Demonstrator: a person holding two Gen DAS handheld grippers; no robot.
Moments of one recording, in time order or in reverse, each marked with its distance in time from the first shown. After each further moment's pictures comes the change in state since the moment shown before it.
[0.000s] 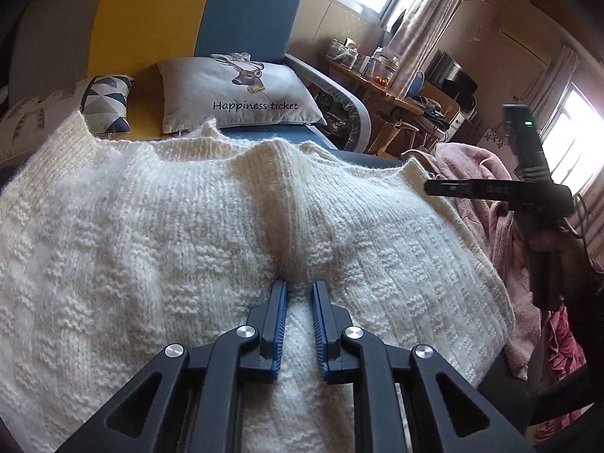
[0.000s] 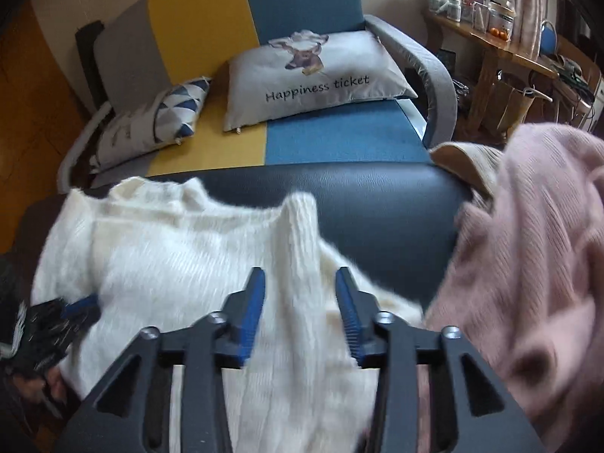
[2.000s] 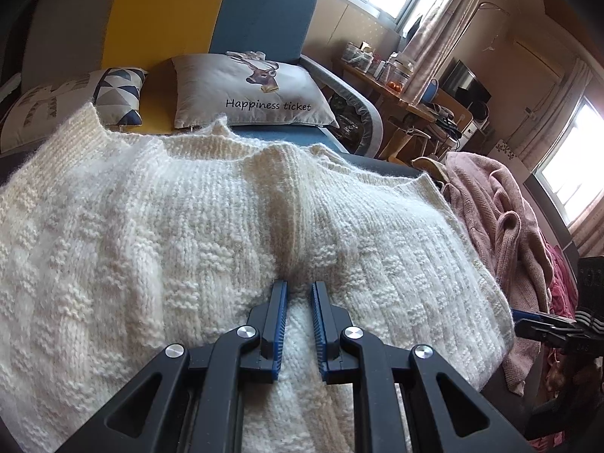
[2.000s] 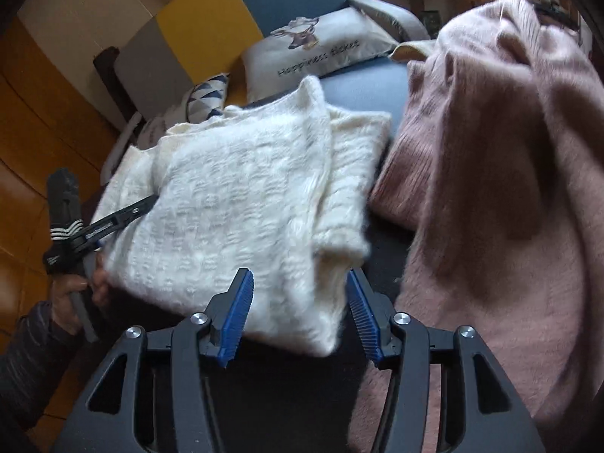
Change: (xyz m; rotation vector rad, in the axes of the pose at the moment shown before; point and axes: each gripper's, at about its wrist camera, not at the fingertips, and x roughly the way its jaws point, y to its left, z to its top) left arm 0.002 -0.002 0.002 -0.044 0.000 0.037; right arm -0.087 -0.025 -0.160 0.178 -0.040 0.229
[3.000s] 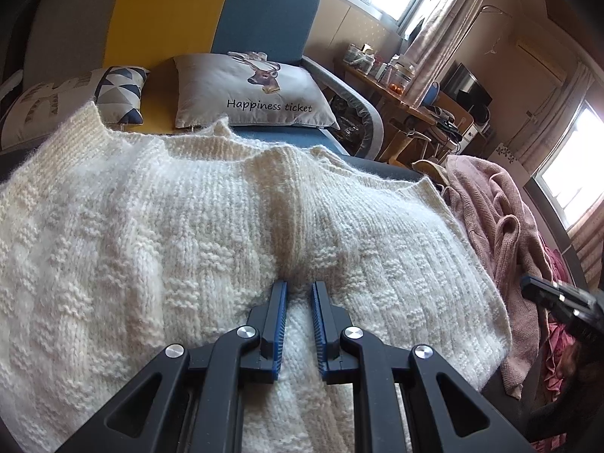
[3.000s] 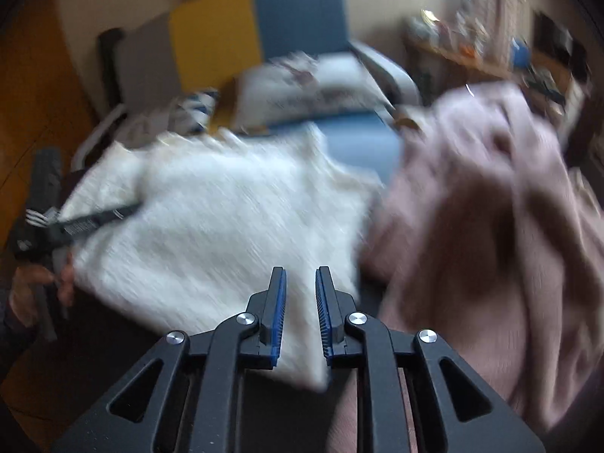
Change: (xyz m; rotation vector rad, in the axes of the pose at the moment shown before) left arm -0.001 0.002 -0.001 -0.015 -0.006 -0.007; right arm -0.009 0.062 0.030 -0.234 -0.121 -0.162
